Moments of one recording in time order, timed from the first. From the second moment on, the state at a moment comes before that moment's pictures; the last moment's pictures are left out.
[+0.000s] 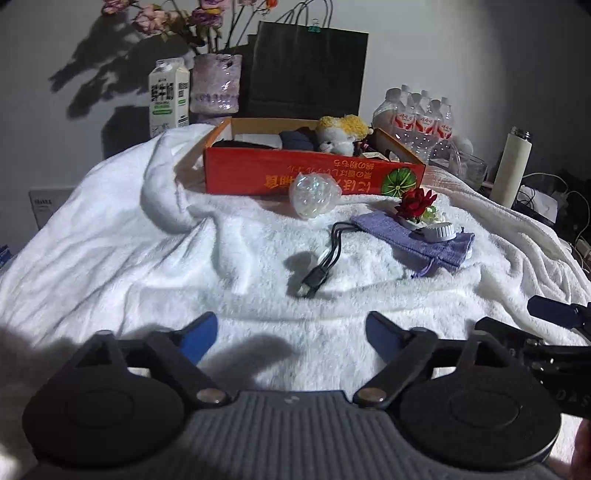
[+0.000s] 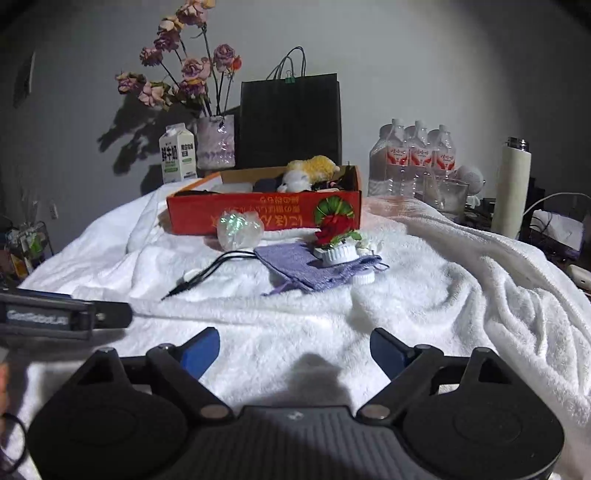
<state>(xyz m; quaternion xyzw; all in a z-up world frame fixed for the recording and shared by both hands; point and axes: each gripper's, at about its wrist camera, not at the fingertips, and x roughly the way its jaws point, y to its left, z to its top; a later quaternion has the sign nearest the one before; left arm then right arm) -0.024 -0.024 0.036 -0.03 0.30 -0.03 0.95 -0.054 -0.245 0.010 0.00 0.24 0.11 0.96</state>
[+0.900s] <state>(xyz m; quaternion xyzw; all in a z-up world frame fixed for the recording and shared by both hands) 0.030 0.066 0.019 -0.25 0.33 -0.06 0.91 0.063 -0.152 0.003 0.06 0.32 0.25 0.91</state>
